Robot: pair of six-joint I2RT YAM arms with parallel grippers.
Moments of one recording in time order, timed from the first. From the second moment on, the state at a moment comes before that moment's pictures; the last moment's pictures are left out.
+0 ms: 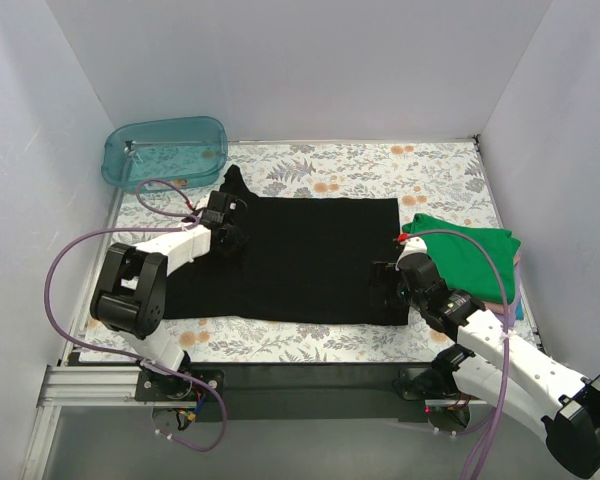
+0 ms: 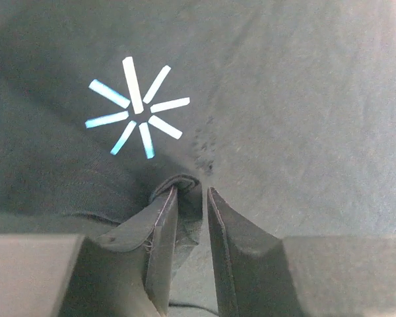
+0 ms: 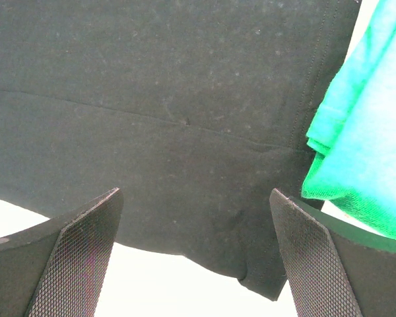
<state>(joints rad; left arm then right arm) -0.31 1.66 0.95 -0.29 -0.14 -0.92 0.63 0.80 0.44 -0.38 0.15 0.47</state>
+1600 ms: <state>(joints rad) -0.32 1.68 0.95 -0.21 -0.23 -0.79 0.64 0.97 0.50 -0.34 0.01 0.41</state>
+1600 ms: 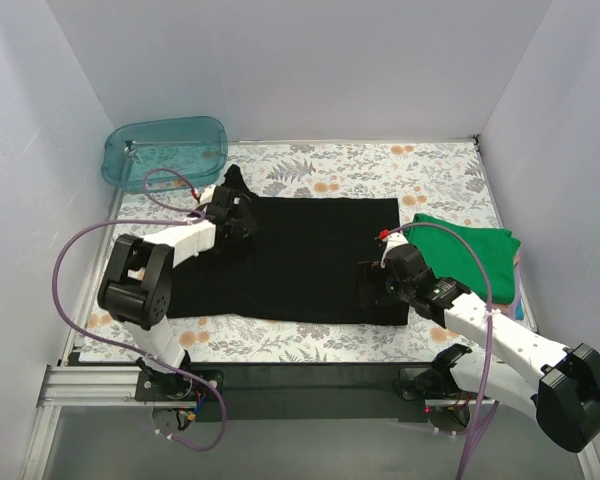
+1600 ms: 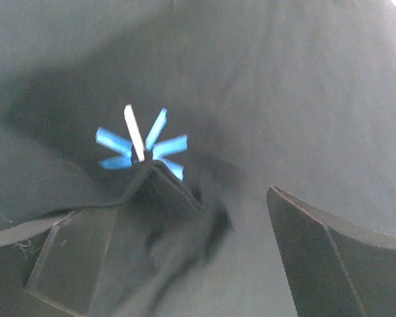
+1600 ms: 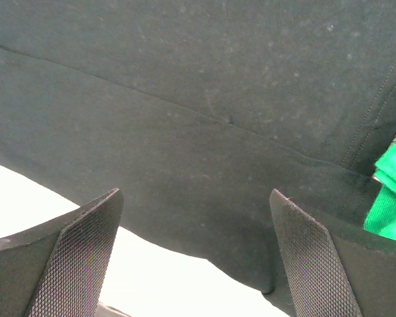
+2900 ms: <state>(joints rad) -0.26 1.26 0.62 -0.55 -0.39 -1.22 0.86 1.28 0.57 -0.23 0.08 0.47</state>
